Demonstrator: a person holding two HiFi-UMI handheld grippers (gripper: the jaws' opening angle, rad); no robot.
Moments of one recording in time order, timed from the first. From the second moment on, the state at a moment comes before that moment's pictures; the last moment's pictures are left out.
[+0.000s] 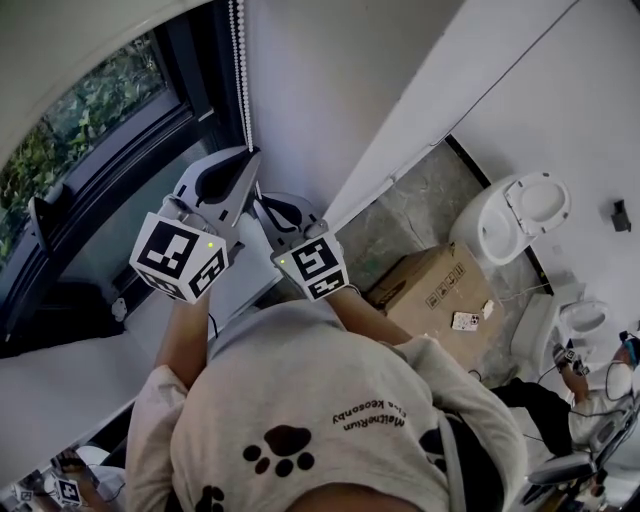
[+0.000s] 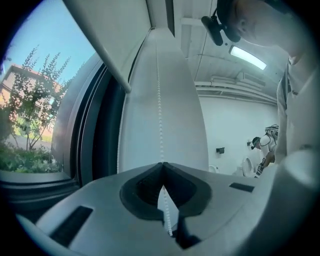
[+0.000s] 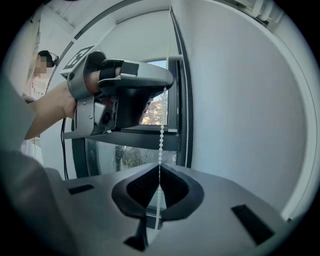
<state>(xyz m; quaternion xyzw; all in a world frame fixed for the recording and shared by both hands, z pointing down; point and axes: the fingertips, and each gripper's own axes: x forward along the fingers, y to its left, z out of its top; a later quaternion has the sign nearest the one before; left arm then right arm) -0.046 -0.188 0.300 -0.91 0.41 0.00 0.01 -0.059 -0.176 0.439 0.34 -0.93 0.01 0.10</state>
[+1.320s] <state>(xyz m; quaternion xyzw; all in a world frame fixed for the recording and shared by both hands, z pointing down) -0.036 -0.186 0.427 -0.90 0.43 -0.03 -0.07 -0.051 -0.167 0.566 0.32 -0.92 0.10 0.19</state>
